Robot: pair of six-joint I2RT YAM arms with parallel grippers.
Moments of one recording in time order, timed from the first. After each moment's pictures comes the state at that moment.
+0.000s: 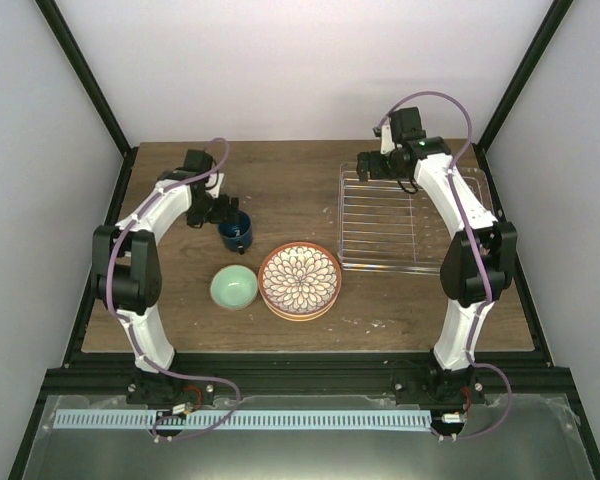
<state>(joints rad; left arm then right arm) -0.16 1.85 1.45 -0.81 0.13 -0.13 0.21 1.90 1.80 -0.80 -0.10 0.06</state>
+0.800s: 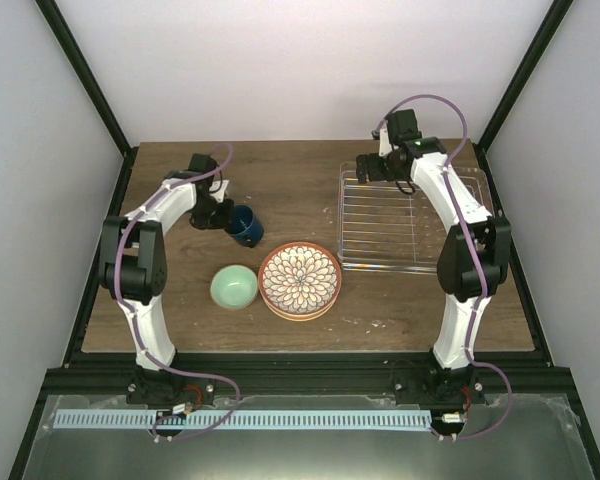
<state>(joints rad) -0.15 1.95 1.48 -0.84 0.21 -0.14 0.21 1.95 1.82 -0.81 -0.09 0.07</state>
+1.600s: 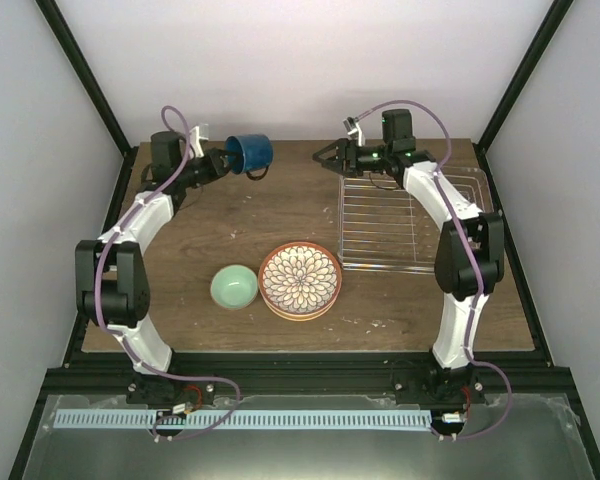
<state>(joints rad) -0.04 1.74 1.32 0.00 0.72 -0.56 0.23 1.95 1.70 -0.32 -1.03 0.44</state>
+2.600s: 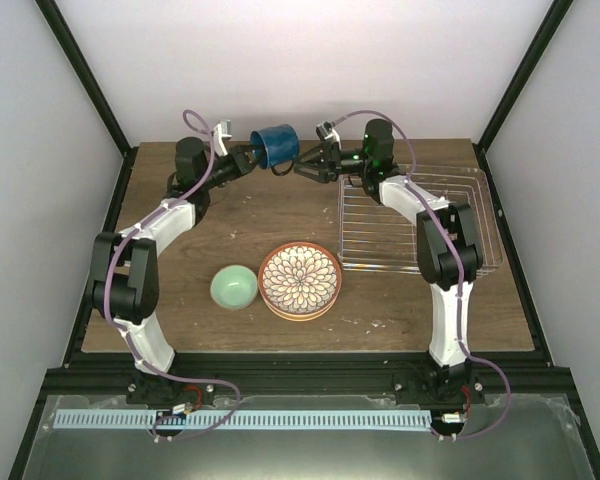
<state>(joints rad) -0.19 1.78 1.23 0.47 0.71 -0.83 0.32 2.10 1.61 0.53 -1.35 1.13</state>
